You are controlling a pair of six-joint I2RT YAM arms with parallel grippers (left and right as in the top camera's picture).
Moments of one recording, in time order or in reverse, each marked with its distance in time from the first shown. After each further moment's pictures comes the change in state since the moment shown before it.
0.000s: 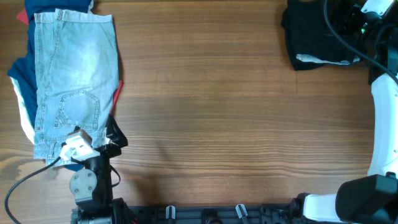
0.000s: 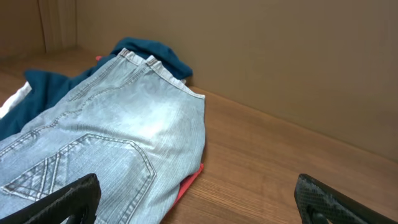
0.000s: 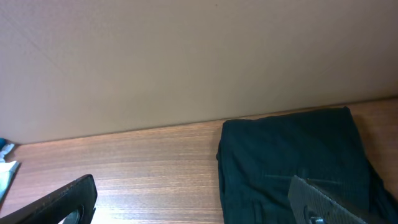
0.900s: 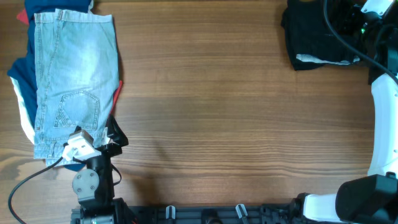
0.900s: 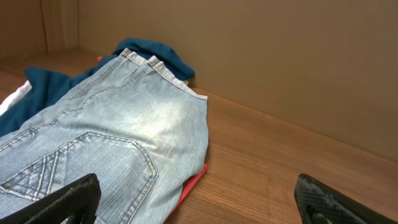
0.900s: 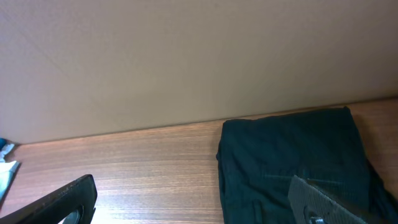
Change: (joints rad) left arm 0.000 -0.005 -0.059 0.074 -0.010 0.000; right arm 0.000 0.000 0.000 0.000 0.000 0.000
